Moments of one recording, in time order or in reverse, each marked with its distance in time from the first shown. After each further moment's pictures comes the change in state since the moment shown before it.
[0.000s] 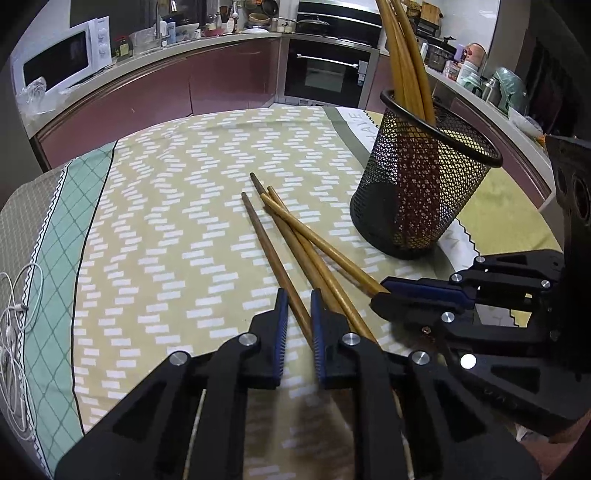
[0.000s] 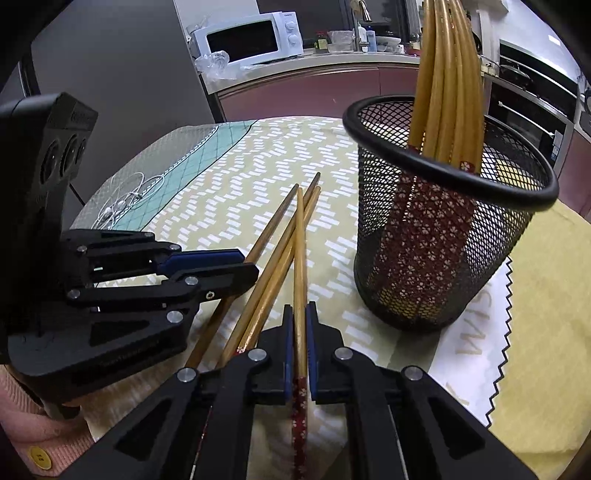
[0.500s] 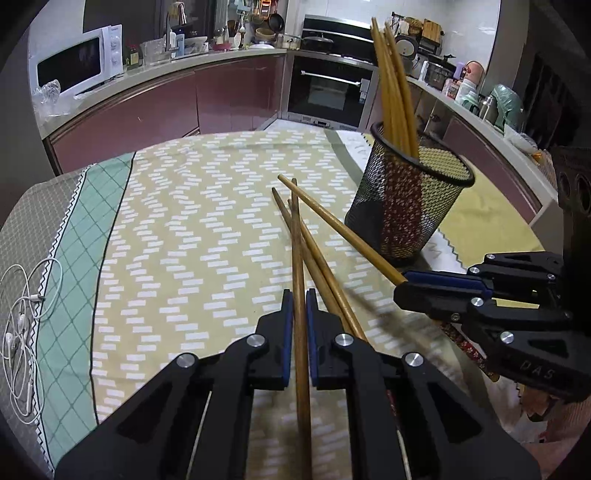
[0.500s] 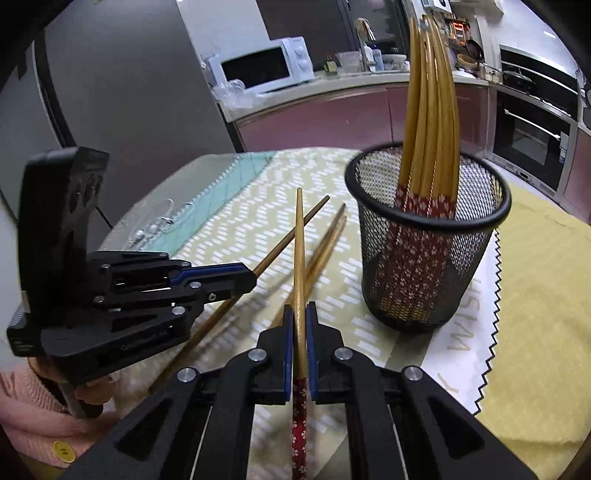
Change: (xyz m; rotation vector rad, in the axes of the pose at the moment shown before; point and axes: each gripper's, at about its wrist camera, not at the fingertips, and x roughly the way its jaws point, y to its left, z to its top) left arm -0.037 0.005 -0.008 -0.019 -0.075 -0.005; right arm -0.043 -0.007 -0.001 0.007 -0.098 0.093
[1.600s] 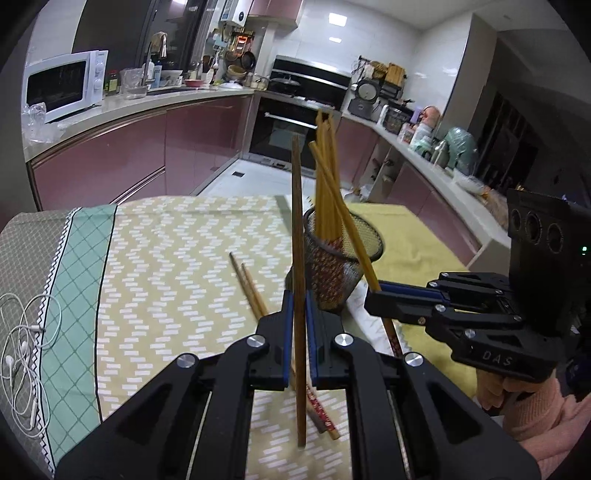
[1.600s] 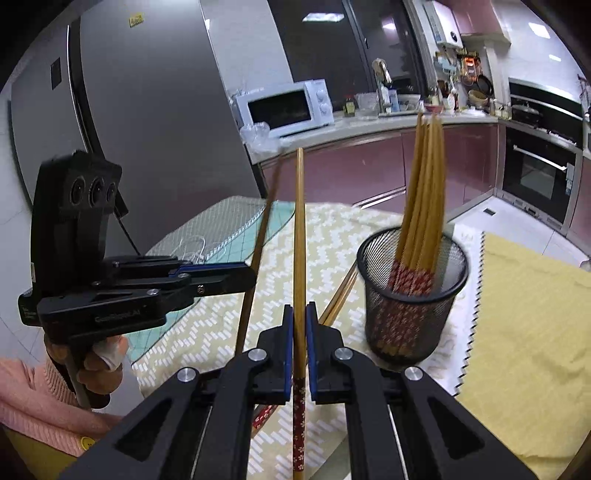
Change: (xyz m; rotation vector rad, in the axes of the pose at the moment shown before) left arm -0.073 -0.003 0.025 -0.012 -0.168 -0.195; right arm -0.063 0.012 0.015 -0.050 -0.151 0.040
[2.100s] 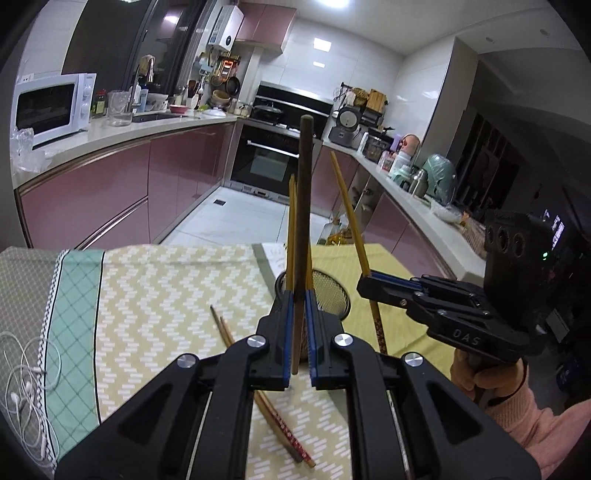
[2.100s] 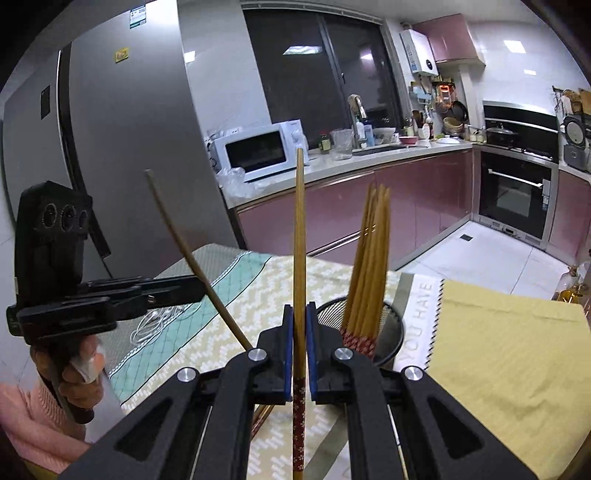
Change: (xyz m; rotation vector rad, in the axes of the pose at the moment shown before) left arm -0.024 -0.011 0.047 0.008 -0.107 -0.079; right arm -0.030 -0.029 0.035 0.027 -0.139 -0.079
